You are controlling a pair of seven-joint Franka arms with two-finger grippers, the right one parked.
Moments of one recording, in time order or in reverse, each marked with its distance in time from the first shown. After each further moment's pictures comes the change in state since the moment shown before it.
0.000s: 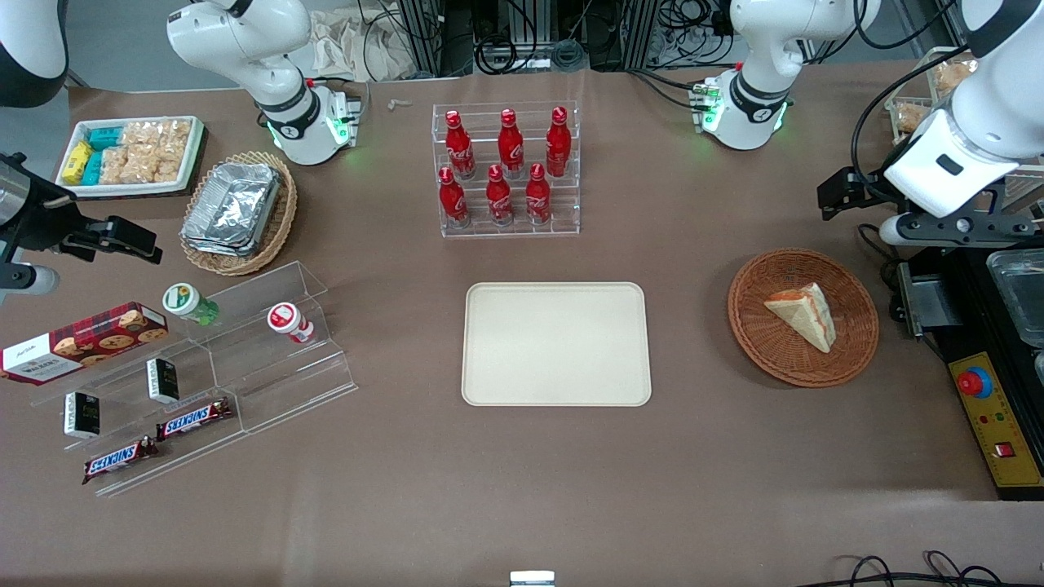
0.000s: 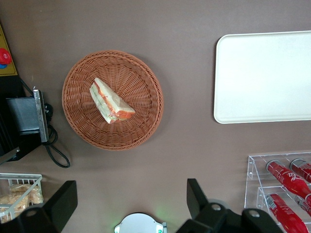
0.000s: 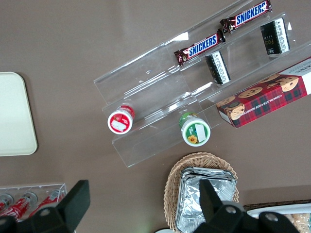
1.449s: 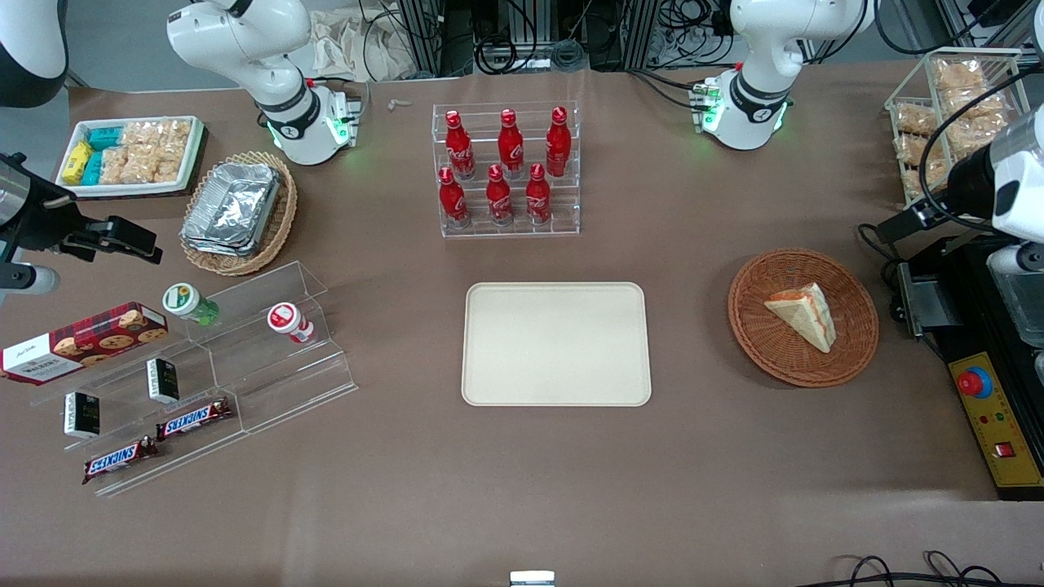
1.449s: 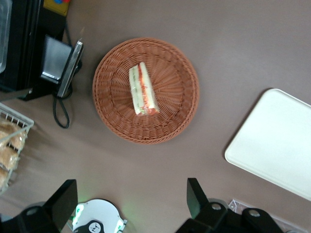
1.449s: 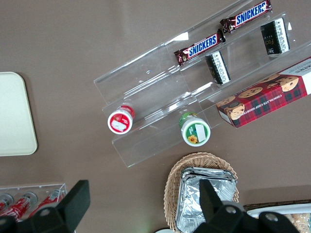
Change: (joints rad) arm 0.019 0.009 0.138 -0.054 0.003 0.023 -0.367
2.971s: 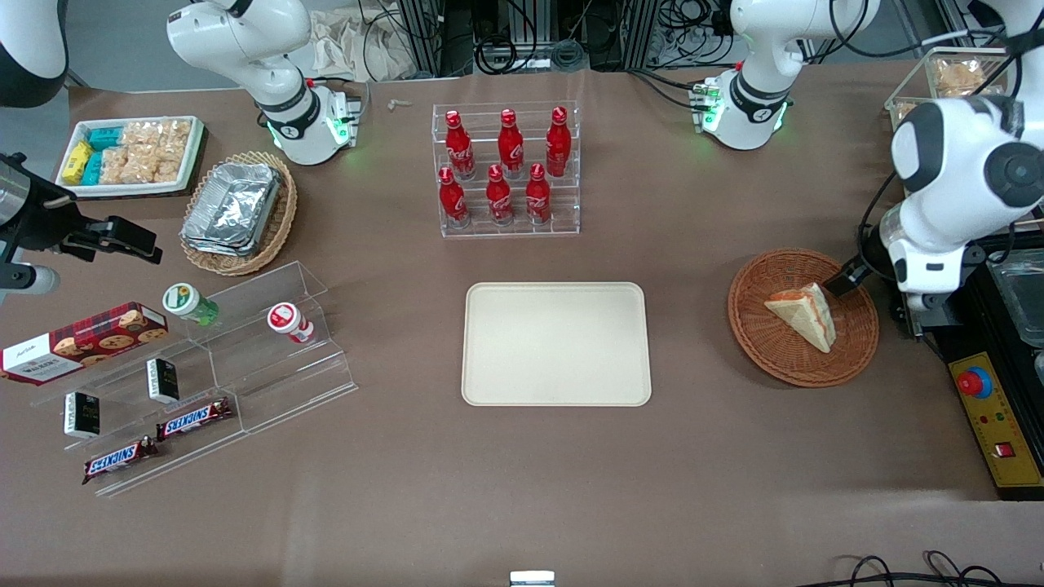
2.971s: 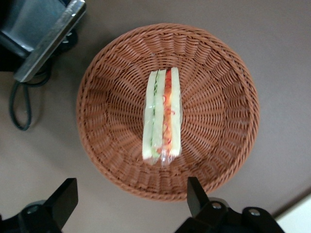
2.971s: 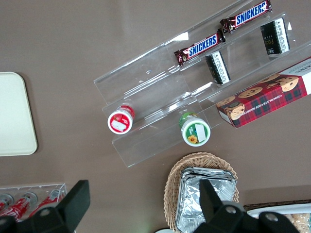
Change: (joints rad) arm 0.039 -0.020 0.015 -0.632 0.045 0.664 -0.245
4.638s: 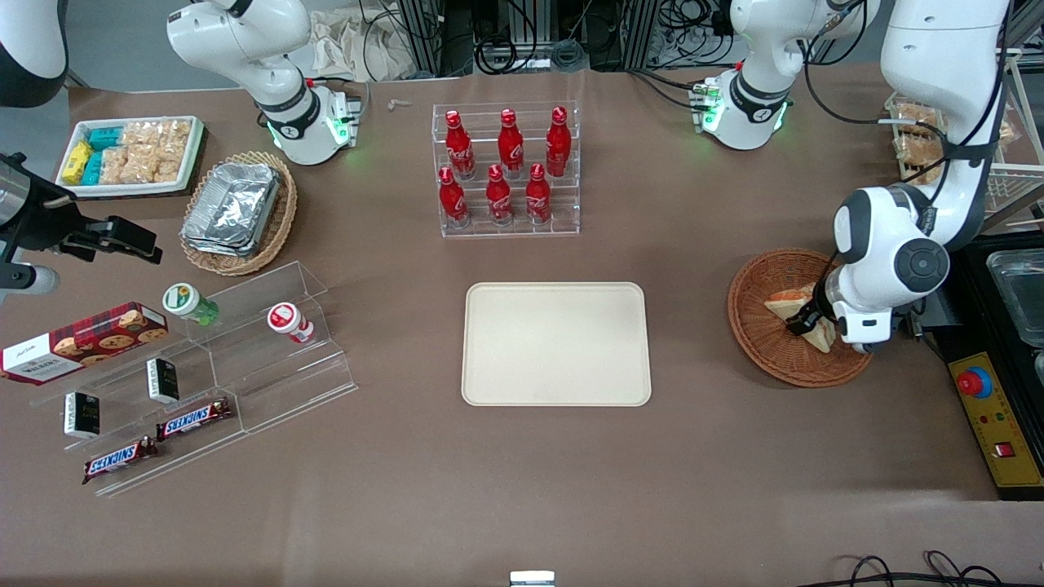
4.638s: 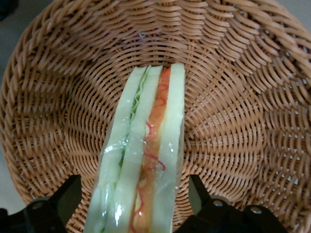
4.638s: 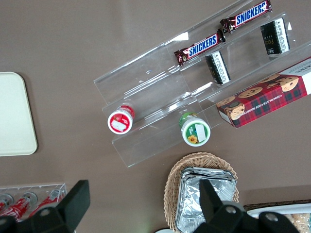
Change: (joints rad) arm -0.017 0.296 0.005 -0.002 -0.004 0.226 -0.101
